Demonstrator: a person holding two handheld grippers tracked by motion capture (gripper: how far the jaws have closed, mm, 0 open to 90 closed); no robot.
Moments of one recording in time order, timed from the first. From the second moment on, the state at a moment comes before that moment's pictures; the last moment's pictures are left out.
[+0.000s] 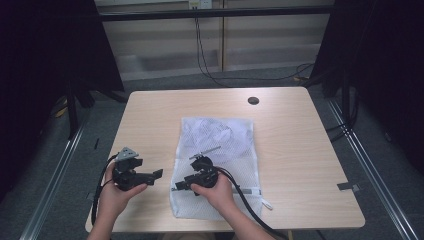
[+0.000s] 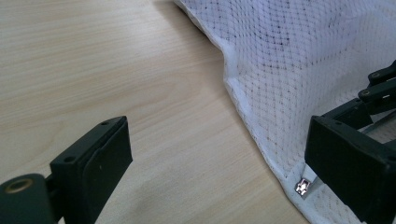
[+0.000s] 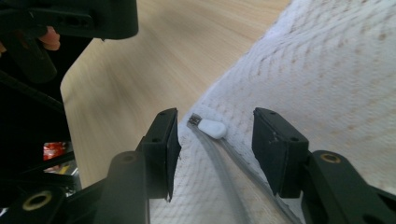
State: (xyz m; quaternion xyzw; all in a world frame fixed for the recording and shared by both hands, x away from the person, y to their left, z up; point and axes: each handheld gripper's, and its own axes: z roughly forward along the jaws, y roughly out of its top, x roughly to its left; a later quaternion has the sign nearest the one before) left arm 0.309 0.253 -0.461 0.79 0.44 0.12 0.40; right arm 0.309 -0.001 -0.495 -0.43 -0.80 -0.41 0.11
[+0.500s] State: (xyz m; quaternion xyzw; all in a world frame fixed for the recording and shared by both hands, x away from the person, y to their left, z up) left arm 0.309 0.255 -0.462 0.79 0.44 0.12 0.40; right arm 0.313 0.008 -0.502 -0.45 -0.79 -0.40 0.13
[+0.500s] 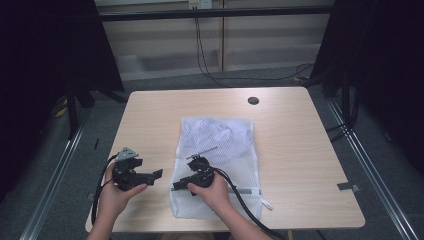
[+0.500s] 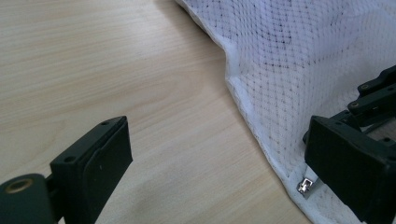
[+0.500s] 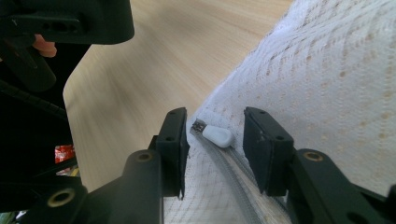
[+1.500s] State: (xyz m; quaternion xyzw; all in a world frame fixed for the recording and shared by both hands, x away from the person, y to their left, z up) left arm 0.309 0.256 -0.463 0.79 0.44 0.12 0.40; right arm 0.311 0.021 -0.507 -0.45 -0.79 -0.40 0.16
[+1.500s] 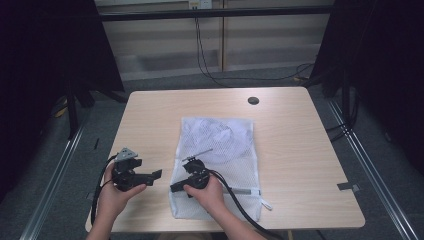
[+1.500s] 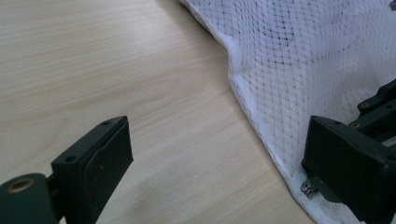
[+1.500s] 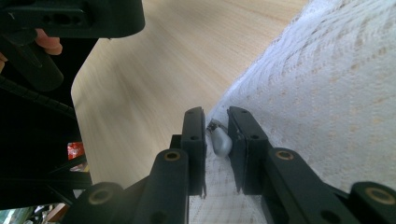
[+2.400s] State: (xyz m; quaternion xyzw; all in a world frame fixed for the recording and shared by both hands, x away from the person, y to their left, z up) left arm 0.306 0.252 -0.463 0.79 0.44 0.10 0.41; right arm 0.310 -0.002 -0.489 -0.46 -0.76 -0.42 0.16
